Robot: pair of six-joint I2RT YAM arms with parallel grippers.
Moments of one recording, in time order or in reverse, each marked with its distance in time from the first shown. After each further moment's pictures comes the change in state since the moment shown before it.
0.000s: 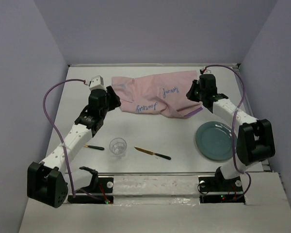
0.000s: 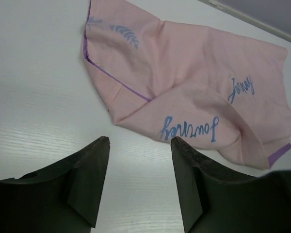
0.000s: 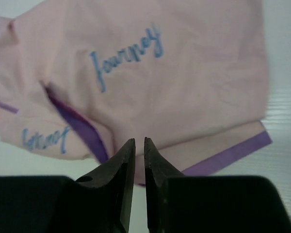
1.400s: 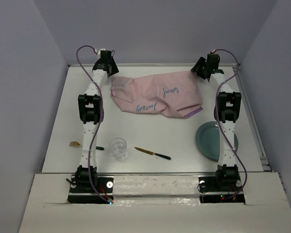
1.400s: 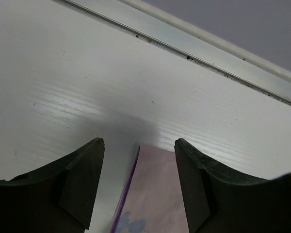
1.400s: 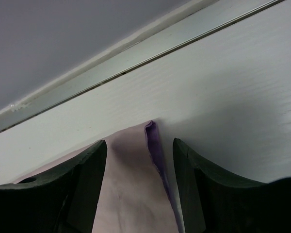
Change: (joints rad) left arm 0.284 1.601 1.756 -0.457 0.053 0.079; right arm -0.296 1.140 1.289 -0.173 -0.126 0.102
